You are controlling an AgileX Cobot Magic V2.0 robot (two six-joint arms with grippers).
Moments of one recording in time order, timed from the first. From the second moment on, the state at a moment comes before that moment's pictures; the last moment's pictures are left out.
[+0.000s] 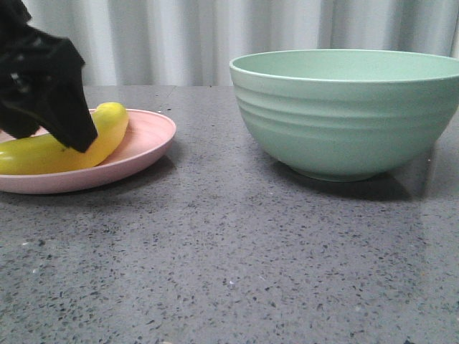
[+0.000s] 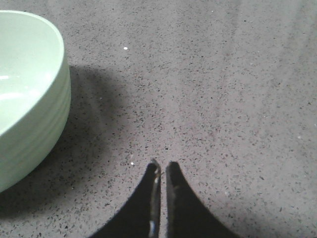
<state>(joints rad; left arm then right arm) -0.52 1.38 -0.98 -0.05 0.71 -0.03 -0.06 0.59 -0.41 -0.03 0.35 0.08</state>
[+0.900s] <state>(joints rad) -0.52 1.45 -1.00 -0.05 0.72 -0.03 -0.06 0.59 -0.43 -0.03 0.41 0.08</state>
